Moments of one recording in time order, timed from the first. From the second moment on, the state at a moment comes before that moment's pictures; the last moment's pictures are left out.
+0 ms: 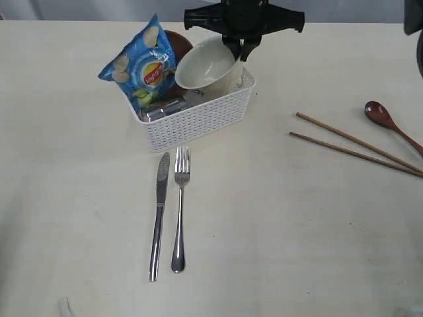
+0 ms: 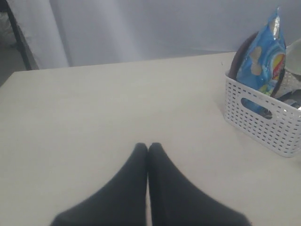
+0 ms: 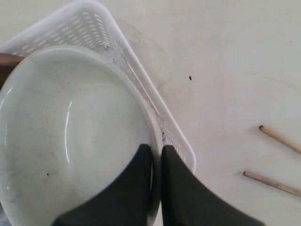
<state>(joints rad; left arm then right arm) -0.12 0.00 0.00 0.13 0.33 -0.09 0.60 2.17 -1.97 -0.23 1.23 0.70</state>
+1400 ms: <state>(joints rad) -0.12 0.00 0.00 0.13 0.33 -0.09 0.37 1.42 -0.97 0.06 1.05 0.37</state>
